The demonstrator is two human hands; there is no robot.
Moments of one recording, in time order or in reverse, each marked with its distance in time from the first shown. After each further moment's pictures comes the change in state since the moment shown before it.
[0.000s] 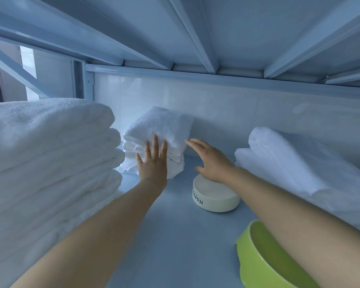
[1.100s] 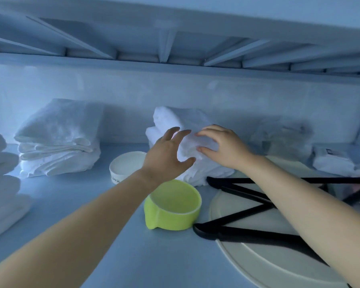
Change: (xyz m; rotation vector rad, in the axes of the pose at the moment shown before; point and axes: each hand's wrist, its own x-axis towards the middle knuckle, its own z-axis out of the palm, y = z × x) left_hand -0.102 0.183 -0.104 -0.777 0.028 0.677; right_hand -0.228 0.062 -0.127 -0.063 0.275 0.326
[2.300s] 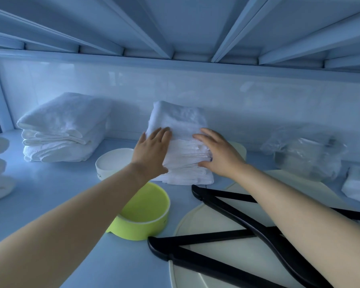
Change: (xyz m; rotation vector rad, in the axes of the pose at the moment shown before) left_hand 0.037 -0.008 0.050 0.720 -0.124 -0.142; right_hand 0.016 0.103 0.039 0.050 -0.112 -0.144
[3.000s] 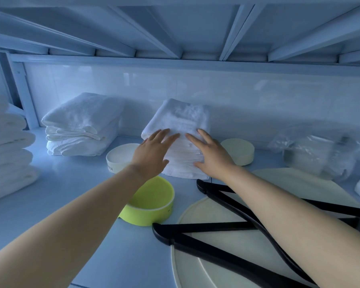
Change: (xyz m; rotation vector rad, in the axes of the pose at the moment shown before) left_hand -0.026 -0.003 -0.005 -0.149 0.027 -0.041; right_hand -0.003 -0.034 0.013 -0.008 -0.101 0.061
